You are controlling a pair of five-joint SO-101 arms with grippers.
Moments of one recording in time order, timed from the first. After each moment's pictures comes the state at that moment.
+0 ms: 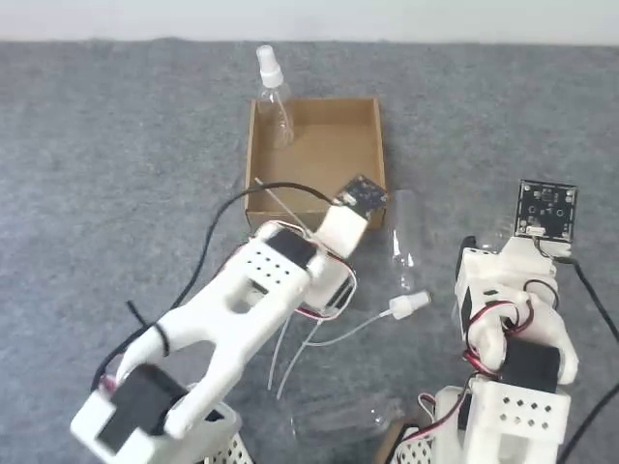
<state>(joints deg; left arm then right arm) 30.9 -9.1 39.5 61.8 2.2 7.6 -72.3 58.4 62.9 1.4</state>
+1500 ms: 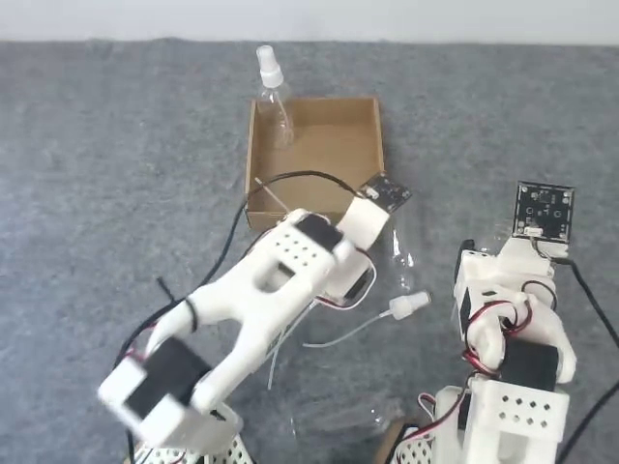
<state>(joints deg) 32.8 -0.4 29.7 64.6 3.0 7.6 -72.3 59.6 62.9 1.4</state>
